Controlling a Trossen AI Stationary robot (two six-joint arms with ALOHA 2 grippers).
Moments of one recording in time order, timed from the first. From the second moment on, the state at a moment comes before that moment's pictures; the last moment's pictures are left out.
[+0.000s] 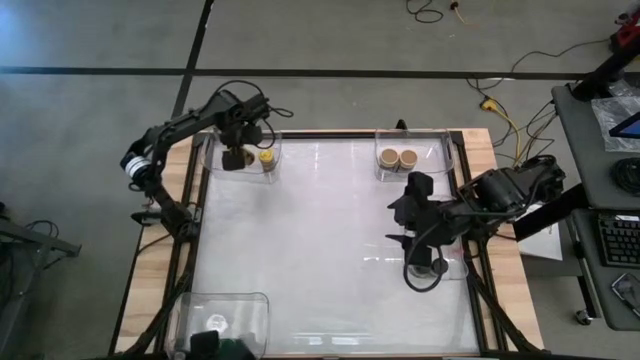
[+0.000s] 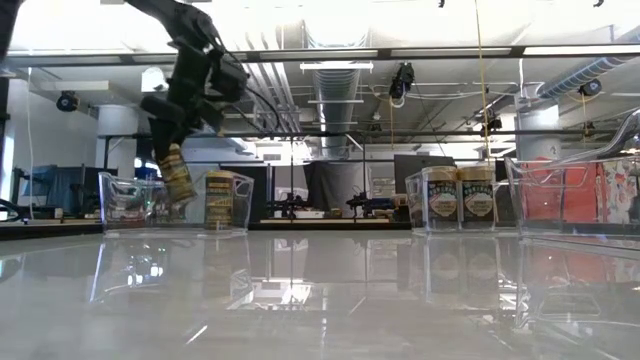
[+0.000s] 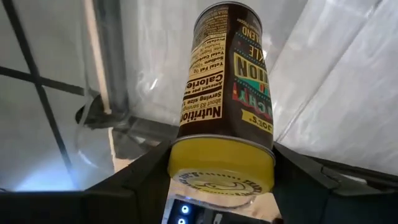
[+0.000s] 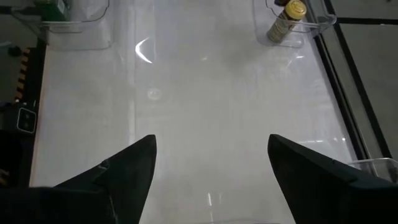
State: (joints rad) left arm 0.79 1.67 1.43 -1.41 -0.33 0.60; right arm 0.45 1.52 1.95 -1.41 0.41 0.39
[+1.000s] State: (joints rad) left arm 0.72 1.78 1.44 -1.44 -0.24 0.48; right arm 0.45 1.52 1.94 -1.40 0.45 0.41
